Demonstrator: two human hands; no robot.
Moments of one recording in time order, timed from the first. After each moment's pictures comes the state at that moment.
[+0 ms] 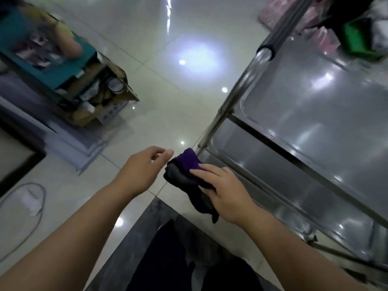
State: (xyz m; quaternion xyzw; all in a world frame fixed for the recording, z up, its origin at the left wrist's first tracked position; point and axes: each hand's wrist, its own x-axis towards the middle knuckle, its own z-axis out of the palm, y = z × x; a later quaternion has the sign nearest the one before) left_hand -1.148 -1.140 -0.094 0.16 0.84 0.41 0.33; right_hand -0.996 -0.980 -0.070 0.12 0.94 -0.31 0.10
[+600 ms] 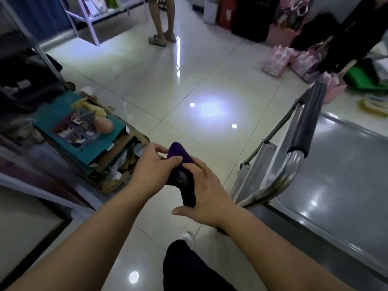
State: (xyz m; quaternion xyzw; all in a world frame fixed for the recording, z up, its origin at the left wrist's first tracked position) left_hand -1.351 -1.081 0.010 0.08 0.78 0.56 0.26; right_hand -1.237 -0.970 -0.034 0.05 0.94 -0.33 -0.02
